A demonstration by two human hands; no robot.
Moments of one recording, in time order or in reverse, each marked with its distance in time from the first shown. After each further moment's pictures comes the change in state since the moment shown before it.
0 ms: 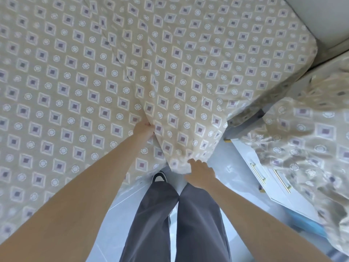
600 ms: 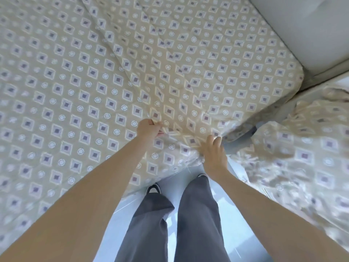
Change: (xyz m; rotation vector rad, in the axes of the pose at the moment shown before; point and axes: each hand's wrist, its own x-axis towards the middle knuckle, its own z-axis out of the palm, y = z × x) left_hand -0.024 0.075 0.018 -0.166 0.076 0.080; right_hand 0.014 0.037 -0.108 -0.244 0.498 0.084
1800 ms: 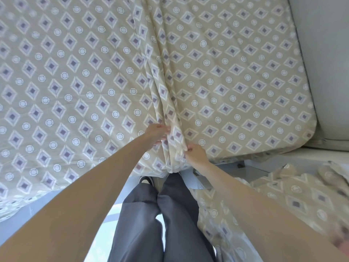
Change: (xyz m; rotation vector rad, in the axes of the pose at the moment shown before) left_hand 0.032 0.059 0.159 -0.112 -0.175 -0.261; right_hand 0.171 0.097 -0.035 0.639 -0.527 -0.088
